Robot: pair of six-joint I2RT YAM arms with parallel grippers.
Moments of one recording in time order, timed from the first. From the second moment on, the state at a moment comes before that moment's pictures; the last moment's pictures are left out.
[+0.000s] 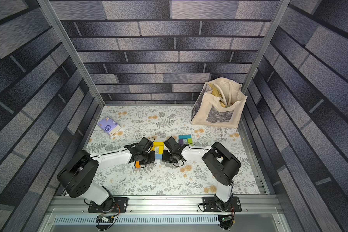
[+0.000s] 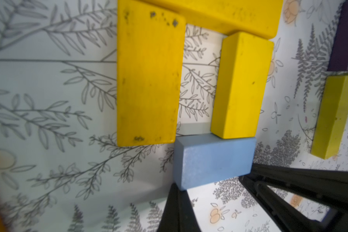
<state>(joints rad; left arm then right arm) -0.65 1.57 0.76 -0.32 0.16 -0.77 0.83 1.79 0.94 -0.19 -0.25 0.89</state>
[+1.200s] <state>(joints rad) -0.42 1.18 0.69 -0.60 0.00 -0.69 0.83 1.68 1.02 -0.44 -0.08 0.75</state>
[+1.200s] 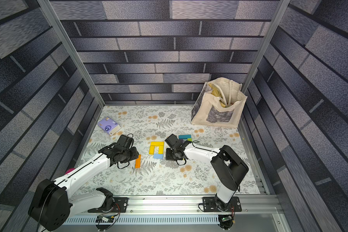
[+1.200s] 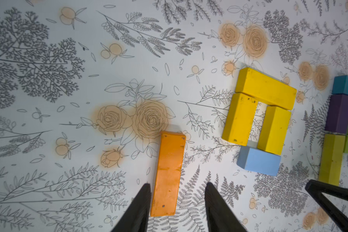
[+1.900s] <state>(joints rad) -0.40 1.36 0.67 -0.52 0.08 -0.63 0.83 1.65 1.09 -0.52 -0.03 0.71</state>
